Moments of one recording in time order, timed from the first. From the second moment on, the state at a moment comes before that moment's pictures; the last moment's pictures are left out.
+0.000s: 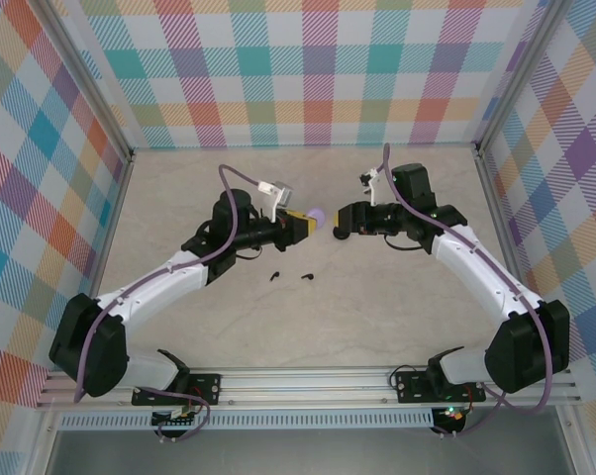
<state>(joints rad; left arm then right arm) -0.59 1.37 0.93 0.13 0.52 -0.38 0.38 1.35 1.14 -0.51 -0.65 0.41</state>
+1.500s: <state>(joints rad) -0.28 2.27 1.71 -0.48 0.58 -0.44 0.38 1.33 1.10 -0.63 -0.45 0.39</state>
